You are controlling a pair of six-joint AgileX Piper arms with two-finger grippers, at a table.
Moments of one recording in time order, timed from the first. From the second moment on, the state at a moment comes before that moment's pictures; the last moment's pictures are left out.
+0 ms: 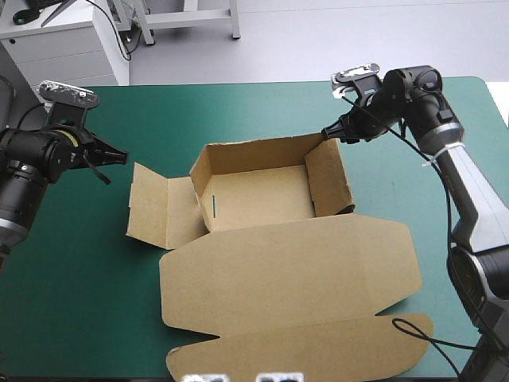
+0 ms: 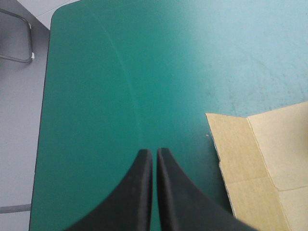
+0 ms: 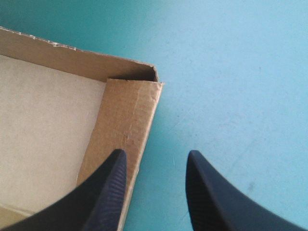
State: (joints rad) left arm -0.12 1.33 -1.40 0.27 0.93 0.01; right arm 0.25 1.82 -1.89 0.09 1.17 -0.17
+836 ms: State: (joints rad) left arm 0.09 1.33 -1.40 0.03 1.05 0.10; right arm 0.25 2.01 -1.87 0.18 1.24 -0.15
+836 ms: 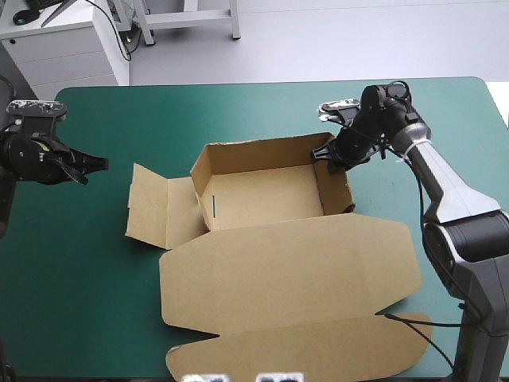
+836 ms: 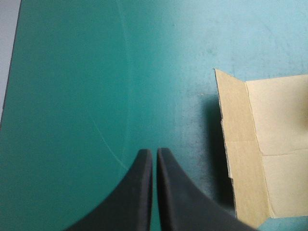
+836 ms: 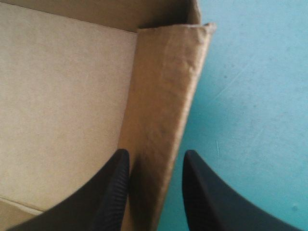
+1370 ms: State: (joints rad) left arm 0.09 1.33 -1.40 0.03 1.06 0.10; right arm 0.25 2.07 -1.87 0.19 1.23 -0.17
